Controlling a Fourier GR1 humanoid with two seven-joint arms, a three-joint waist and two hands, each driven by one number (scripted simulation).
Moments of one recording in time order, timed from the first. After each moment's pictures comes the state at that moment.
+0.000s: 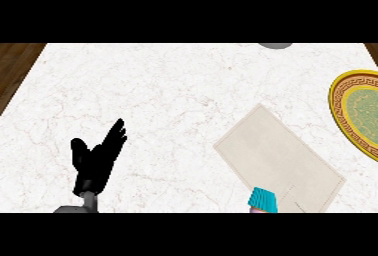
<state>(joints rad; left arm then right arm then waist) 0.00 0.08 -0.10 -1.46 0.08 0.05 0.22 -0.53 -0.63 -0.47 -0.55 0.43 -0.68 -0.06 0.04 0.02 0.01</state>
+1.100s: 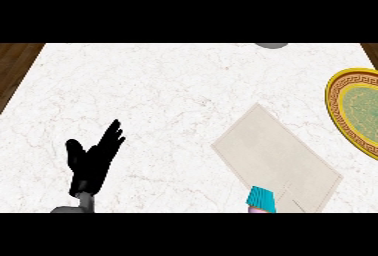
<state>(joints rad) 0.00 0.09 -0.07 -1.45 0.09 0.03 0.21 -0.56 -0.74 -0.80 -0.28 0.07 -0.28 -0.56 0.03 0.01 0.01</state>
